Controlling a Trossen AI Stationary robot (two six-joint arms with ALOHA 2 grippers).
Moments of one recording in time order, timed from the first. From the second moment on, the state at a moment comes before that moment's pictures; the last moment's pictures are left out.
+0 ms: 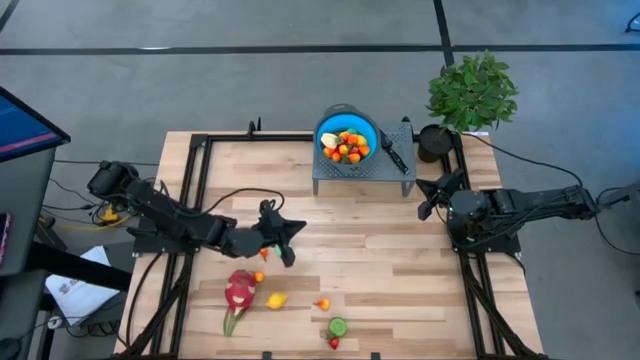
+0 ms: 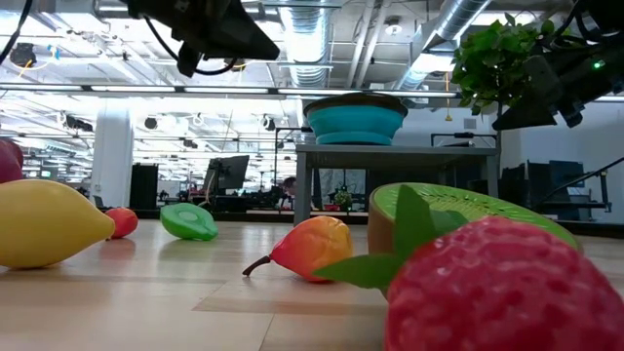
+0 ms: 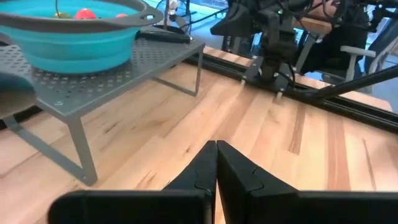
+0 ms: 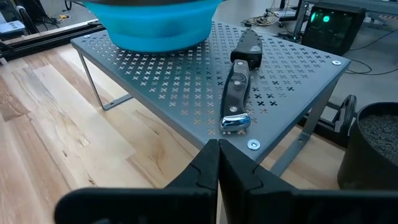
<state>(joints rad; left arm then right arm) -0.38 1.36 0.74 0.24 -0.80 -0.42 0.12 0.33 0.31 -0.52 0.84 0.44</state>
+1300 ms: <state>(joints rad) -0.19 1.36 0.74 0.08 -0.31 -0.29 0.12 0.33 0.31 -0.55 0.84 0.43</state>
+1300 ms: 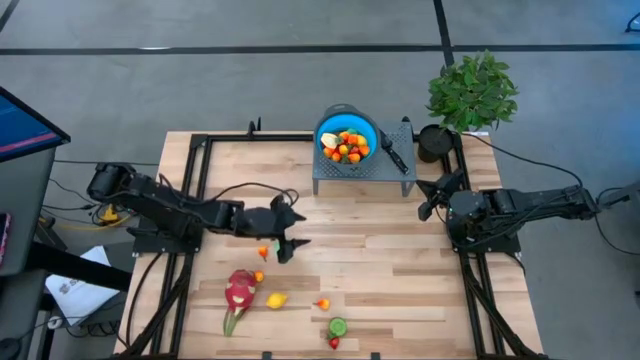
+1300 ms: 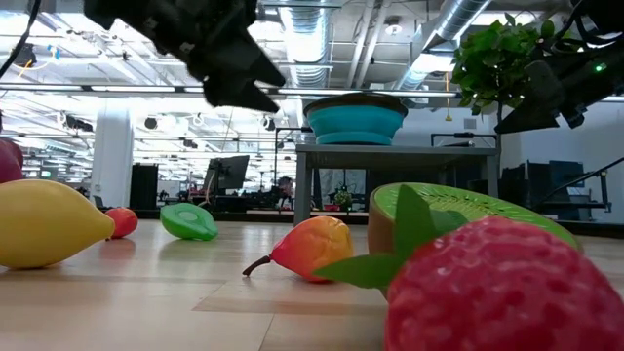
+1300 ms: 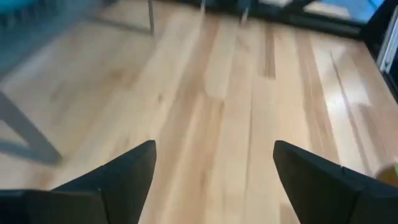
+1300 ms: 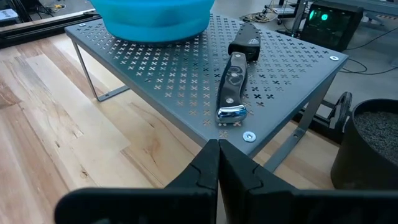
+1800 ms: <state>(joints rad) -0.23 1.36 0.72 -0.10 -0.31 -0.42 0.12 0.33 0.31 -0.55 0.84 0.43</state>
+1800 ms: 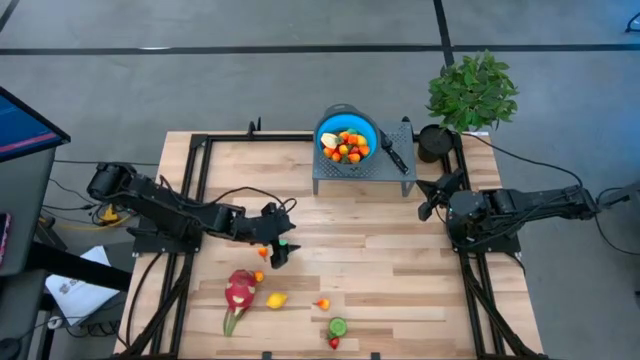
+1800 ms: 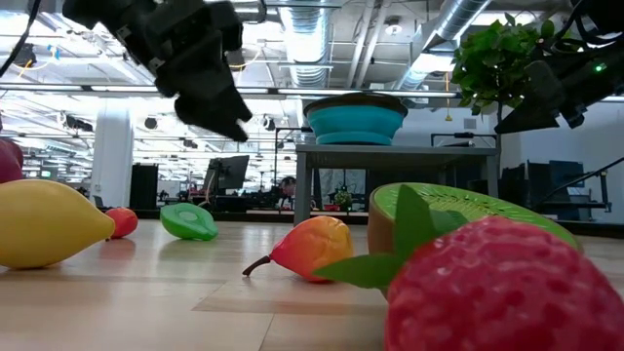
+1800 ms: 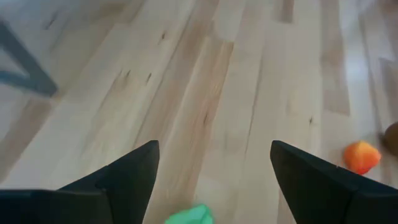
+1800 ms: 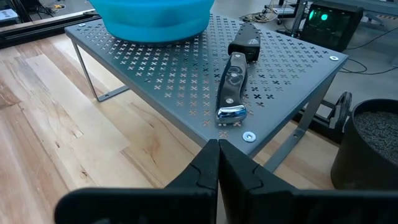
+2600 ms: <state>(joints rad) -0.23 1.36 0.40 0.11 -0.26 -0.72 0.12 0.33 0.31 -0.55 0.84 0.44</state>
